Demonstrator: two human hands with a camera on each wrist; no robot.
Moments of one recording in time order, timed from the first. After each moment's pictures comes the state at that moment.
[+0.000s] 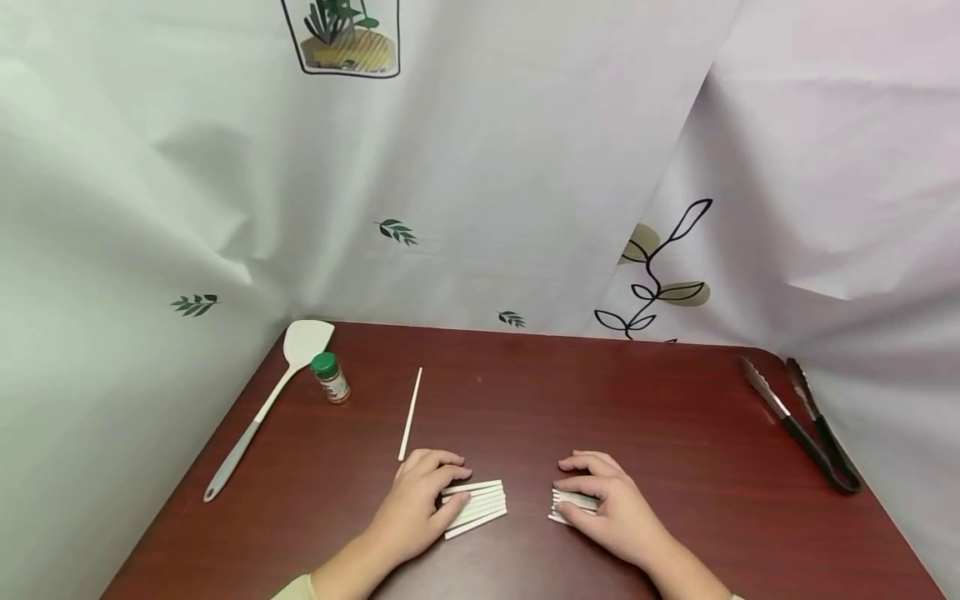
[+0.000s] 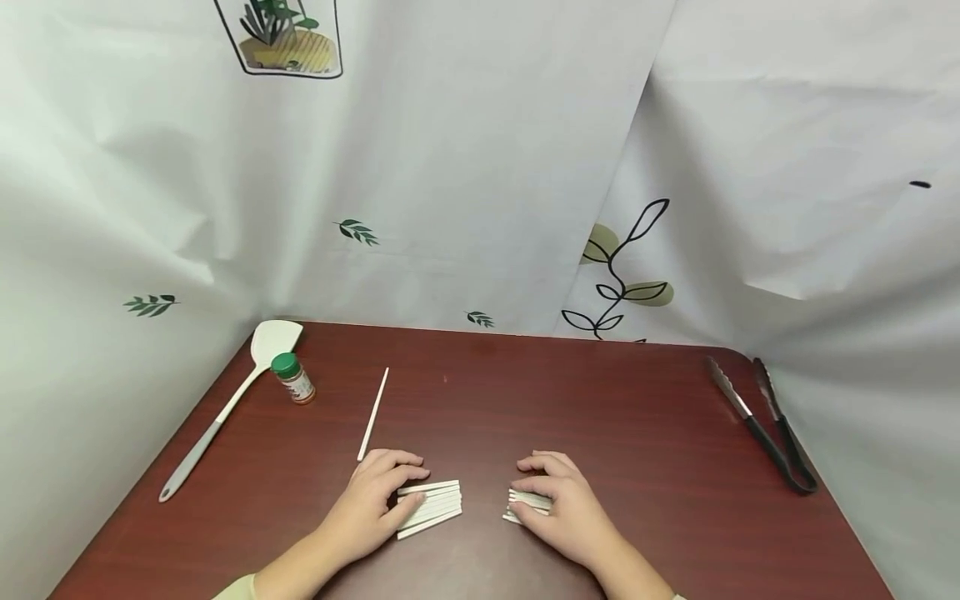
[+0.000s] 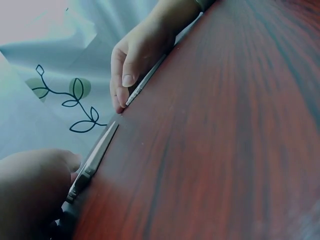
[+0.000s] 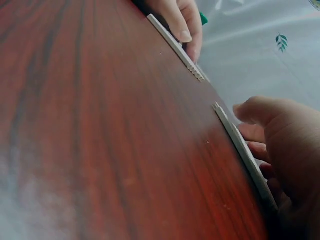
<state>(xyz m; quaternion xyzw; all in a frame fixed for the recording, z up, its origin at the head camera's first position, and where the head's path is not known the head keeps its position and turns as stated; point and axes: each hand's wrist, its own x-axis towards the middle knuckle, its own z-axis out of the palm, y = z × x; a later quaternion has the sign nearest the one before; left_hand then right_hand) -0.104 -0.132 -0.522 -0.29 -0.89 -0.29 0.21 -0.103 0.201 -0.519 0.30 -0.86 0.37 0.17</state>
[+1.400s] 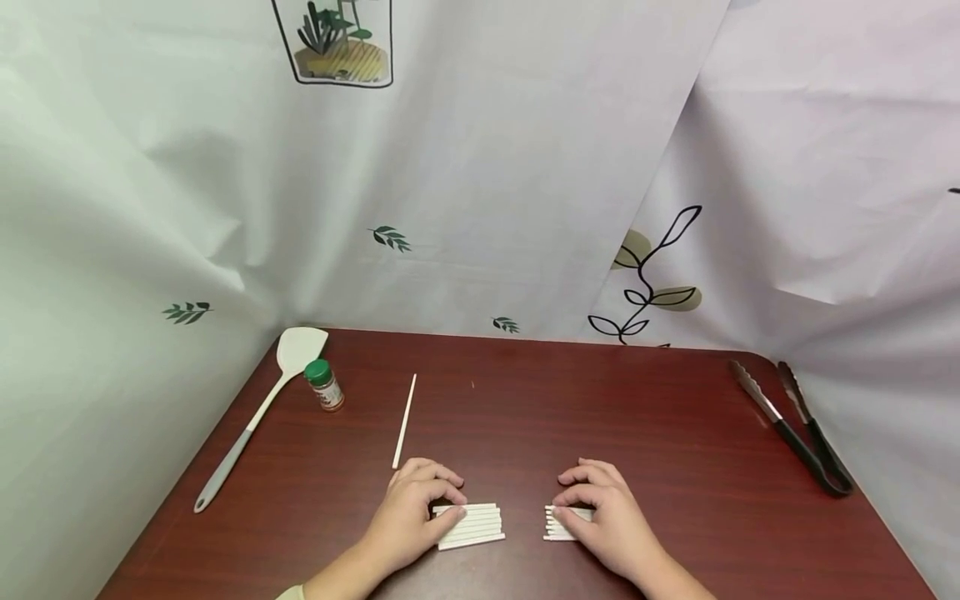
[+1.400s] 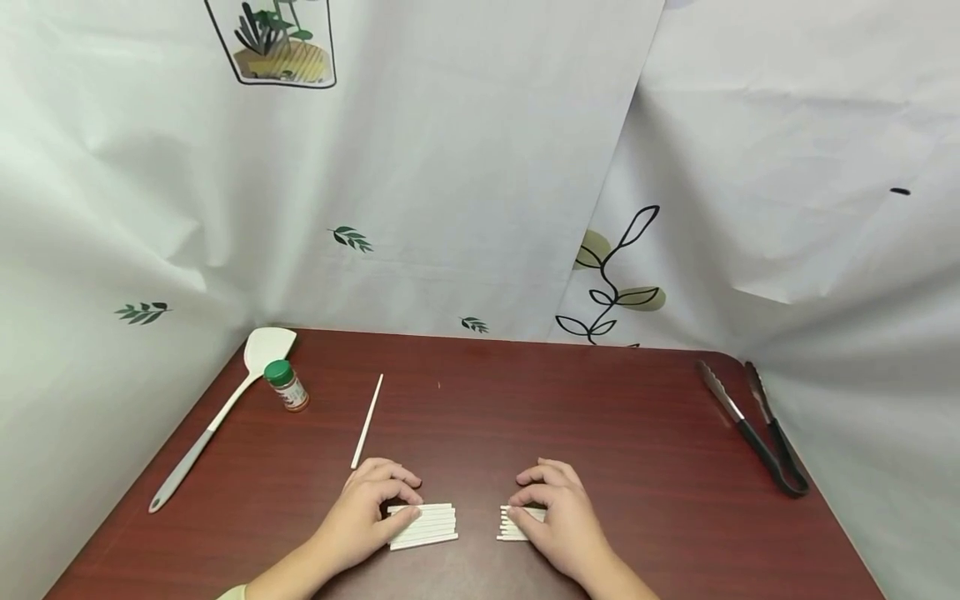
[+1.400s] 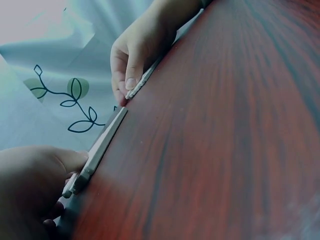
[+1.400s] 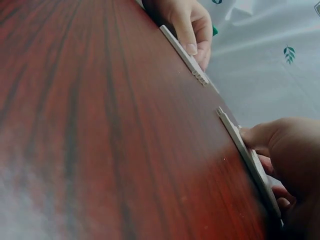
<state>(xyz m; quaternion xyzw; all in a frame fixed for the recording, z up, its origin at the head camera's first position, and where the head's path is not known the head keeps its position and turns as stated) -0.100 -0.129 -0.517 -0.29 -0.87 -0.35 0.19 -0.091 0.194 -0.519 0.25 -0.87 0.35 0.22</state>
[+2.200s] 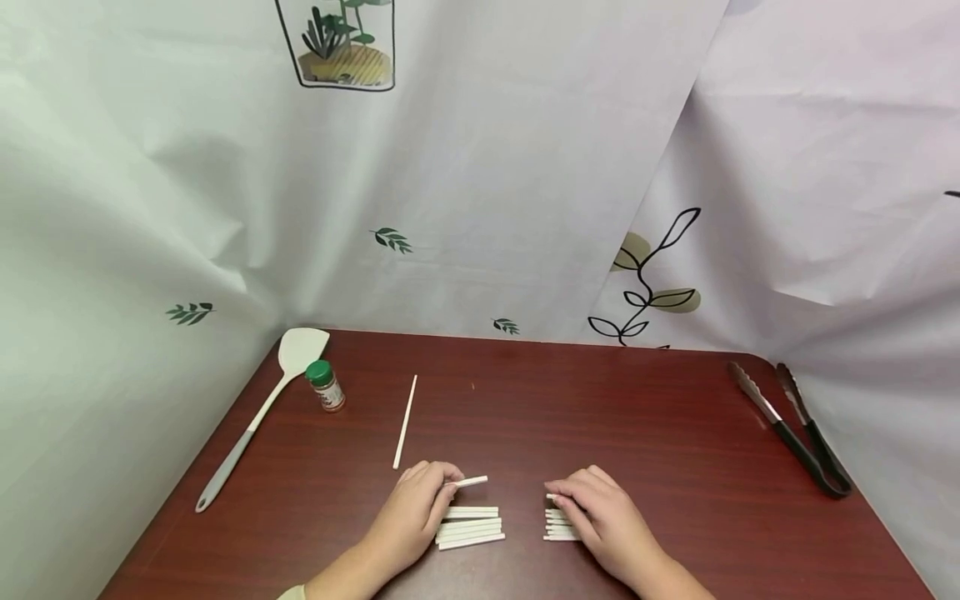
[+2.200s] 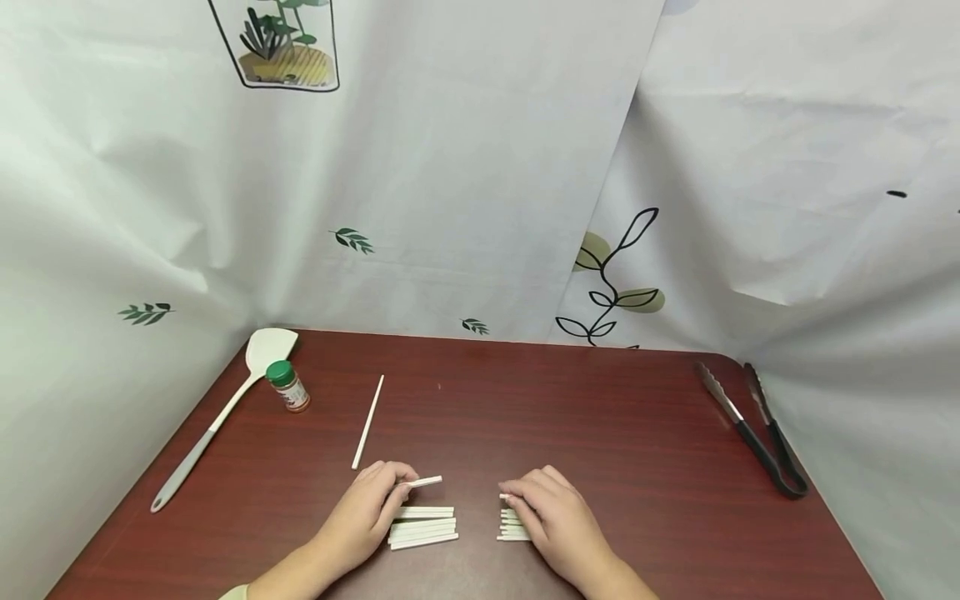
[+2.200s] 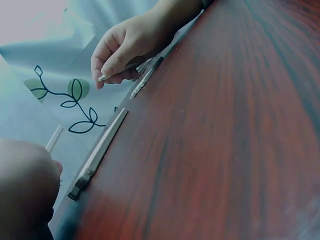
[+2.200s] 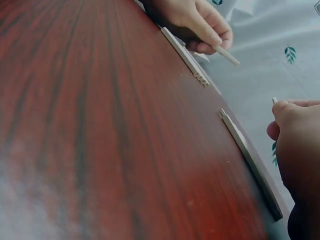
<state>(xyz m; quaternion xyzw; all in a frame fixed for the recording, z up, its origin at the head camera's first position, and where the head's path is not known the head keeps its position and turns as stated) -0.101 -0.127 -0.517 -0.29 -0.87 -0.32 0.21 -0.100 0.194 -0.518 0.38 -0.80 0.35 0.29</state>
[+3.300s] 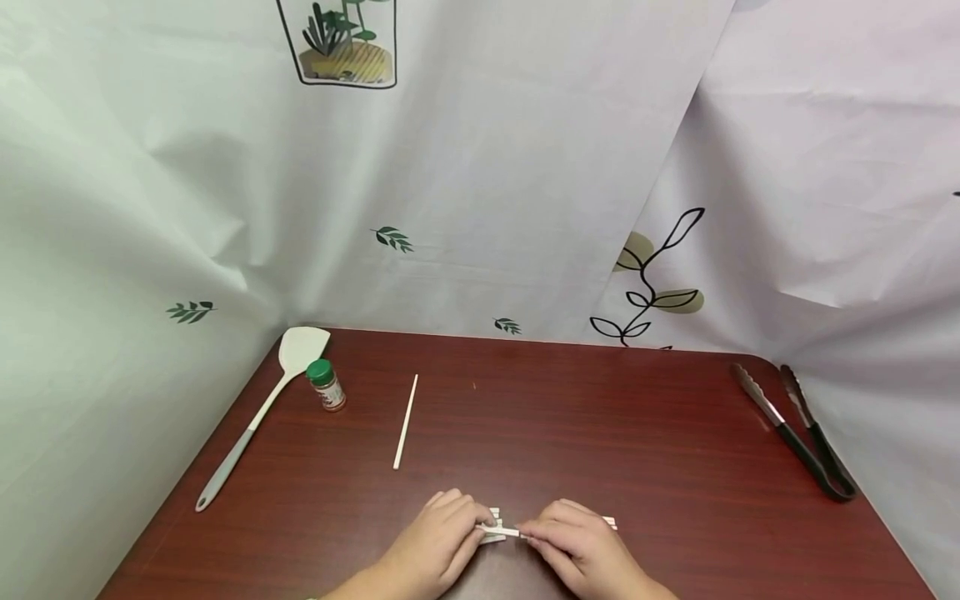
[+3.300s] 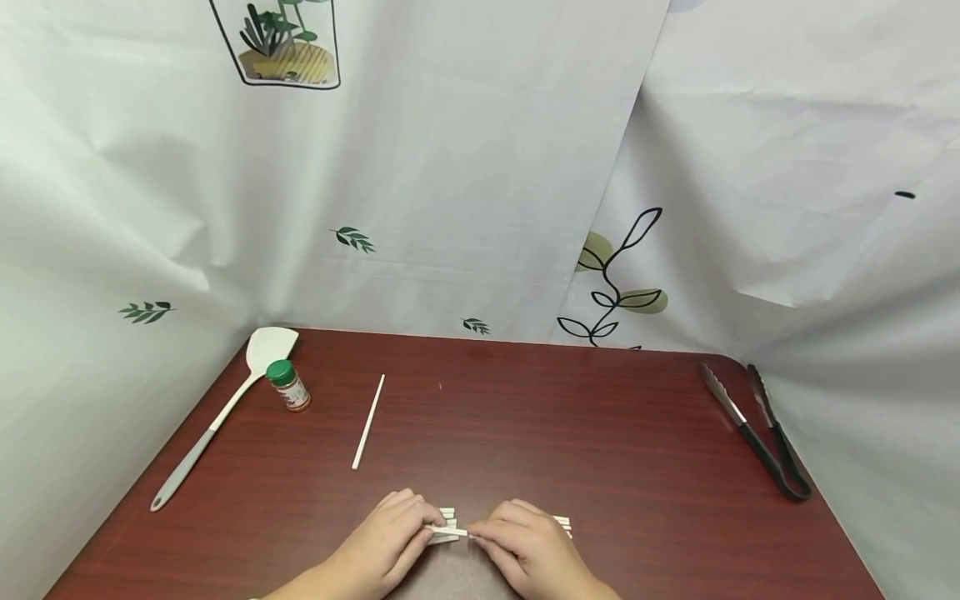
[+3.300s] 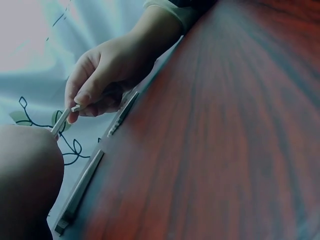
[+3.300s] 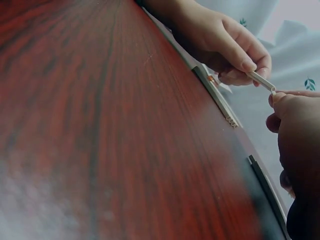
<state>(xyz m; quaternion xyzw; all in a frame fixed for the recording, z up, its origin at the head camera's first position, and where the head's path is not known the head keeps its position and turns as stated) -0.084 -0.106 -0.513 -0.47 -0.81 -0.28 0.23 -0.084 0.166 -0.520 0.50 -0.73 0.39 0.27</state>
